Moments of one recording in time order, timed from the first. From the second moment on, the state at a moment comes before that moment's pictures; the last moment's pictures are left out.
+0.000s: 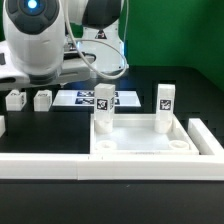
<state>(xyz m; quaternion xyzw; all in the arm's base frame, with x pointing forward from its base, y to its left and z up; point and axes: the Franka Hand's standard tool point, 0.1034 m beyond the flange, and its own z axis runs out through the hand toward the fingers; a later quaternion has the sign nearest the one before) 0.369 -0.141 0.037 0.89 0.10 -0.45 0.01</state>
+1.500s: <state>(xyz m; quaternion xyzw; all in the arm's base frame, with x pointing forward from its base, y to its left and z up) 0.351 -0.129 0.006 0.86 0.11 -0.49 -0.02</state>
